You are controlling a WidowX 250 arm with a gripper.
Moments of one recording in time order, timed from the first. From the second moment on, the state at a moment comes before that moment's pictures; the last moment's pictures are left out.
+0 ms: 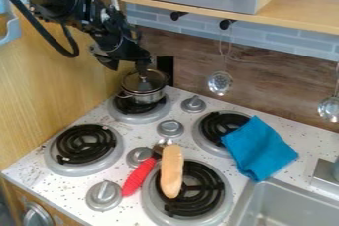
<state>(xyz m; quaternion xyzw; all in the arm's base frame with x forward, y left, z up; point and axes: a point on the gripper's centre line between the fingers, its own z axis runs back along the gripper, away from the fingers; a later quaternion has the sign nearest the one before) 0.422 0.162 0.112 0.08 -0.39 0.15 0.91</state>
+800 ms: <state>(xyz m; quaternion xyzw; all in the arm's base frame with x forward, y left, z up) 0.359 0.115 0.086 0.07 -0.35 0.11 0.93</state>
